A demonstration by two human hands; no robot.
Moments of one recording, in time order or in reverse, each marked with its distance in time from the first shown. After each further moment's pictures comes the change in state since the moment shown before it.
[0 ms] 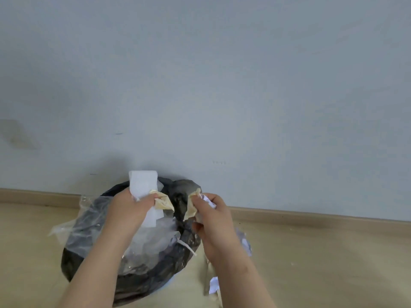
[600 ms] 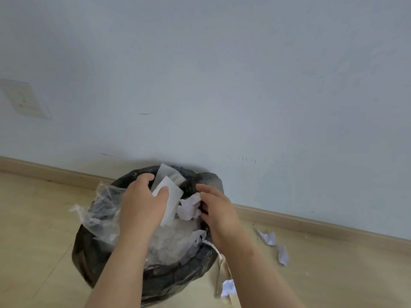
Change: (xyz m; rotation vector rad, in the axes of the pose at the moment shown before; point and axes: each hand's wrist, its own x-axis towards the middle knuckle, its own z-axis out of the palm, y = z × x) left_hand 0.029 -0.031 -0.011 0.307 0.103 0.033; right_hand 0.043 0.021 0.048 -0.337 -0.067 0.095
